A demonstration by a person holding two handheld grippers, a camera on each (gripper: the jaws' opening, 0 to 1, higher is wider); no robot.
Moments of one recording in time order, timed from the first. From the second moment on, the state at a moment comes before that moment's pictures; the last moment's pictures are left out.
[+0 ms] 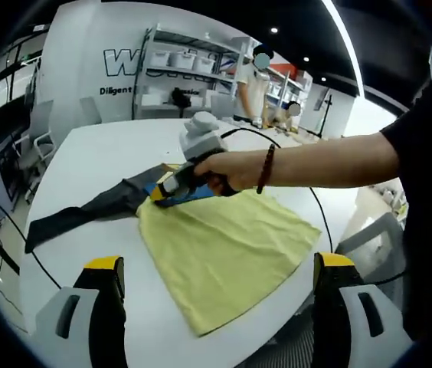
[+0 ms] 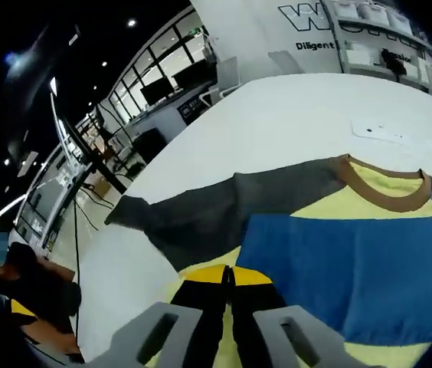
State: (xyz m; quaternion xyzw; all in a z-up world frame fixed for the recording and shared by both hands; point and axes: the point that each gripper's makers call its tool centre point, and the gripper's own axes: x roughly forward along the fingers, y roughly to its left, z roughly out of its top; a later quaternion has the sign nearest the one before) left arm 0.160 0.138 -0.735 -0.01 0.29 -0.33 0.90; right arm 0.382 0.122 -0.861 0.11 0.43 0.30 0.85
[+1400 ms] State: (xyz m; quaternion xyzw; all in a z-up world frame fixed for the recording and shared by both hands) left arm 0.166 0.135 -0.740 -0.01 0.31 -0.30 0.90; right arm 0.396 -0.078 -0.812 0.08 0.31 0.20 0.93
